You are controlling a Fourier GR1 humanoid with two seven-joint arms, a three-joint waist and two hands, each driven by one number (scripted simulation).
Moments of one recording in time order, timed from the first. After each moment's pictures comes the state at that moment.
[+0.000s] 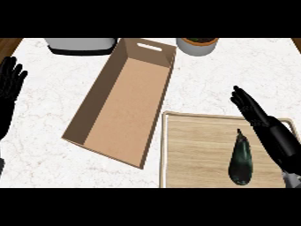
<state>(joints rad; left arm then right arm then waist) -0.16 0.48 0.03 -1.55 0.28 0.10 -0.05 -0.08 -0.57 0.34 -1.69 -0.32 -0.02 -0.17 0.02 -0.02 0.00</state>
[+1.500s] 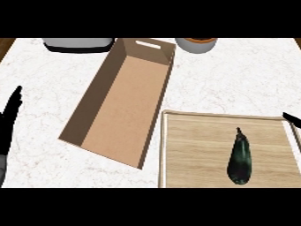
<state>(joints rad) -0.10 0.49 -0.02 -1.32 -0.05 0.24 0.06 0.06 -1.00 0.24 -1.54 -0.10 0.23 -0.06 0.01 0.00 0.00</state>
